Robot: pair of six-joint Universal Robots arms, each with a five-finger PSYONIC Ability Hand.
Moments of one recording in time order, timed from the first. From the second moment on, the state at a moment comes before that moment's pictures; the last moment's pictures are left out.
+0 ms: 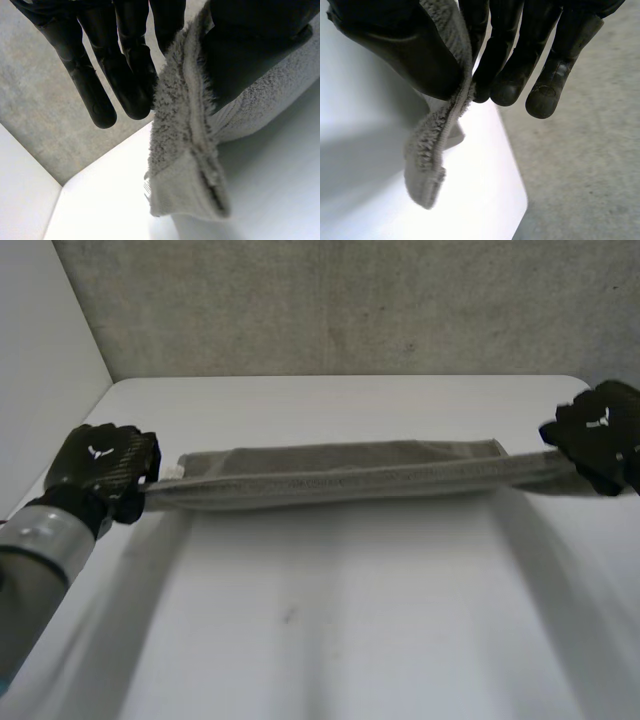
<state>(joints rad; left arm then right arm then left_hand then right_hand) 4.49 -1.53 -1.94 3.36 -1.46 3.47 1.58 -1.56 1.67 0.15 1.15 2.13 1.21 1.22 1.22 1.22 1.04 1.34 1.33 1.34 1.34 1.17</state>
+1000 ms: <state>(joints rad) 4.39 -2.31 -1.21 3.32 -1.55 3.67 1.70 -0.78 1.06 0.07 1.21 2.14 1.21 1.22 1.22 1.22 1.04 1.34 1.33 1.34 1.34 1.17</state>
